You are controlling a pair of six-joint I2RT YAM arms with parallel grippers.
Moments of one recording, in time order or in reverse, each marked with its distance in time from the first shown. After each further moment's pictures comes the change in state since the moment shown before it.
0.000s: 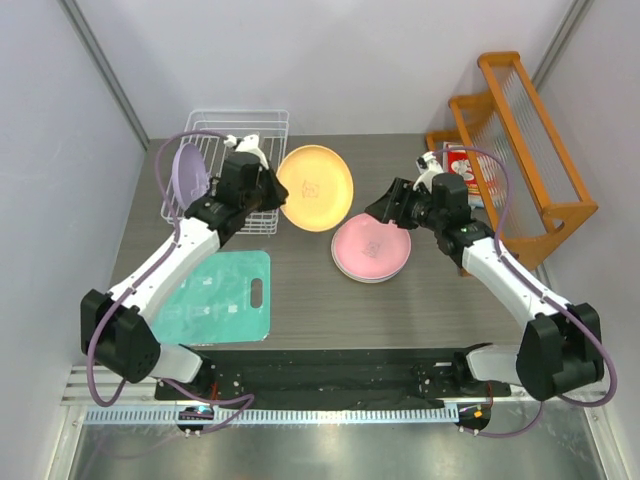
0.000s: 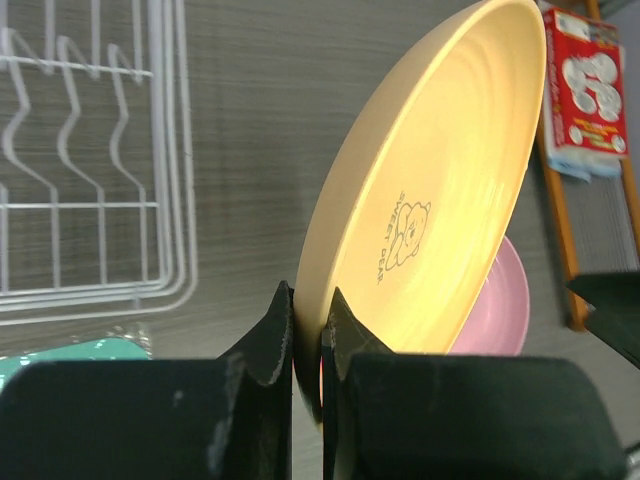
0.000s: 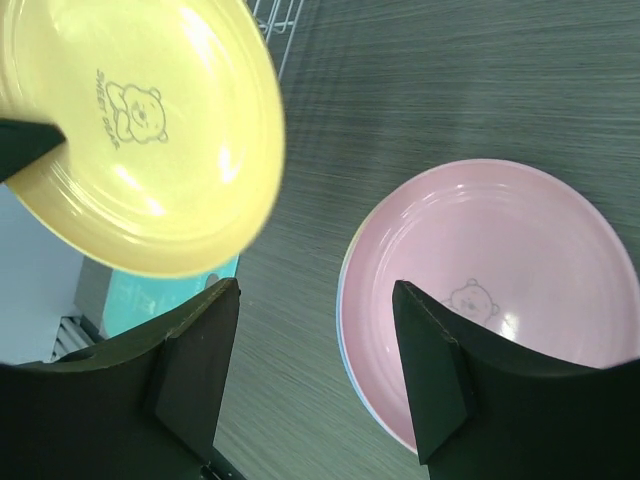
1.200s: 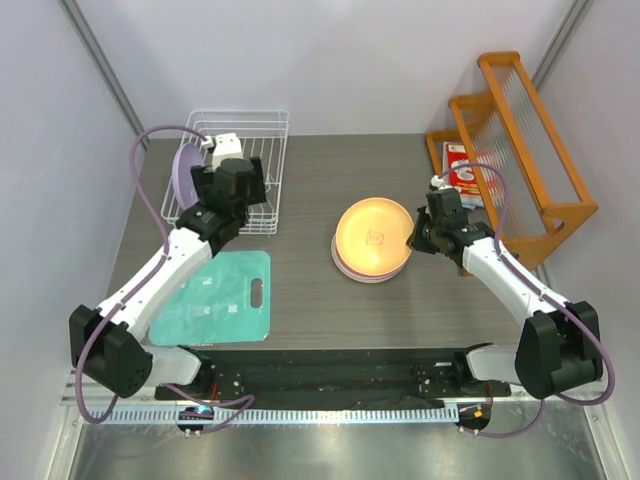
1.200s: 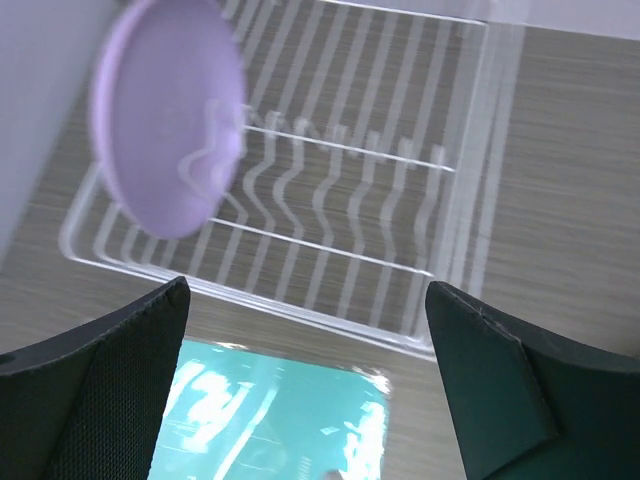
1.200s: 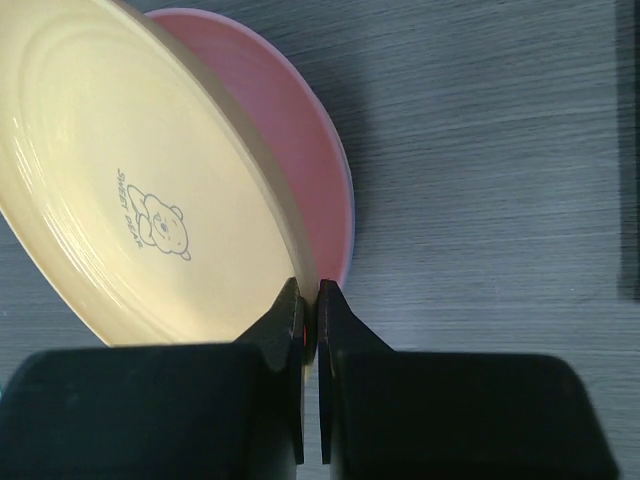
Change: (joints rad) left arm -0.034 -0.085 -0.056 -0.016 -0.557 0.230; right arm -0.014 0.025 -0.012 -0.378 0.393 -0.077
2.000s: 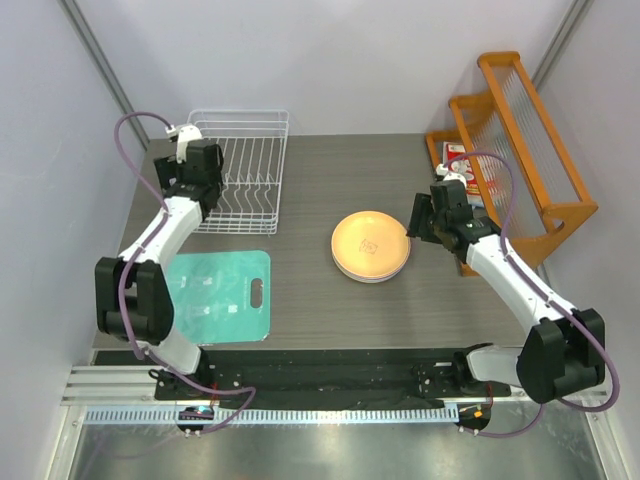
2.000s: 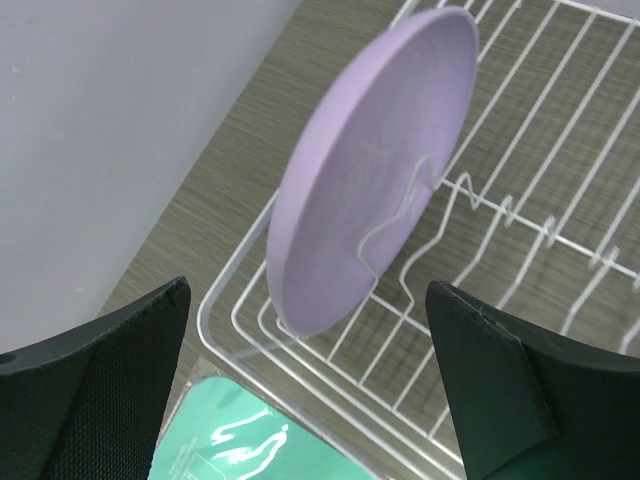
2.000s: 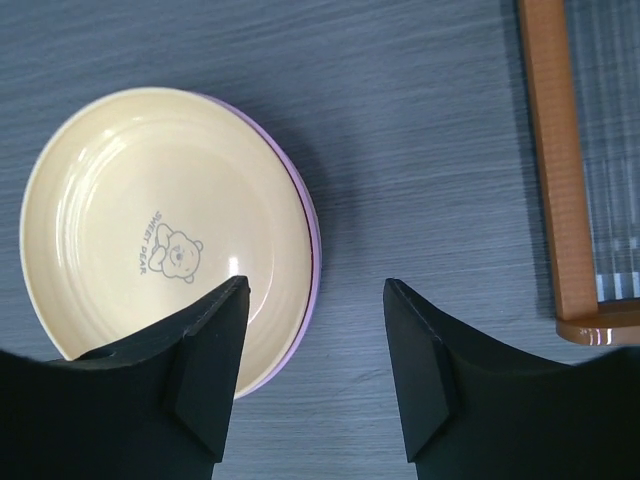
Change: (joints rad) left arm 0.344 0.263 0.056 0.136 -0.068 0.130; right arm 0.000 -0.005 0.064 -0.034 0.116 -0.069
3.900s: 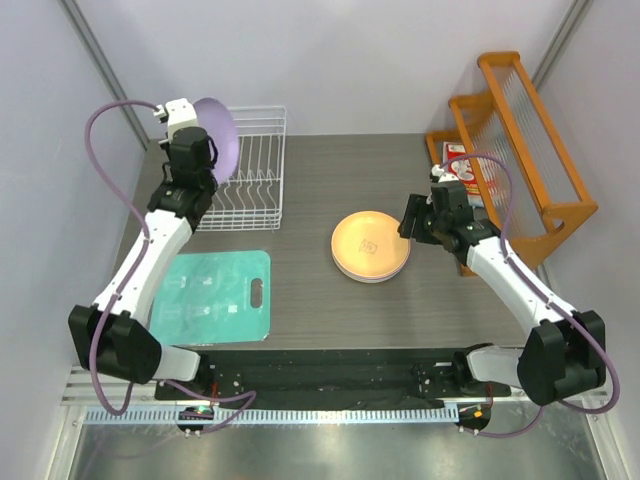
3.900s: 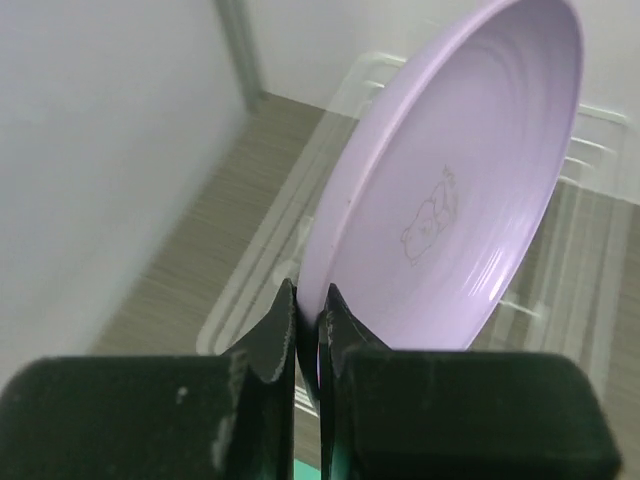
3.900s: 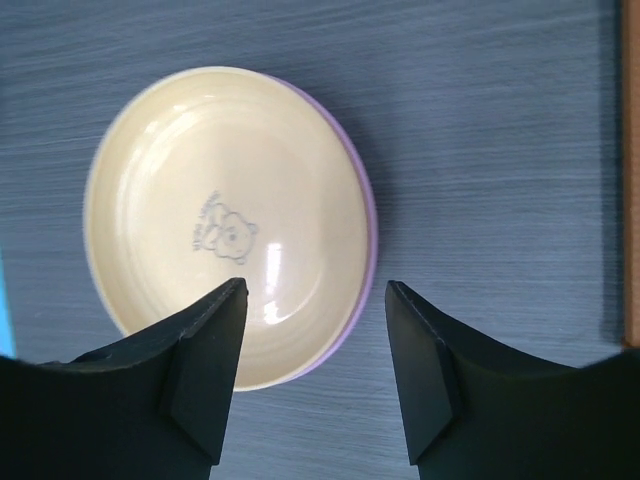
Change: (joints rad) left arm -0.086 -0.192 0.086 0.024 -0.006 0.076; right arm -0.002 -0.016 -0.014 0.036 -0.112 0.001
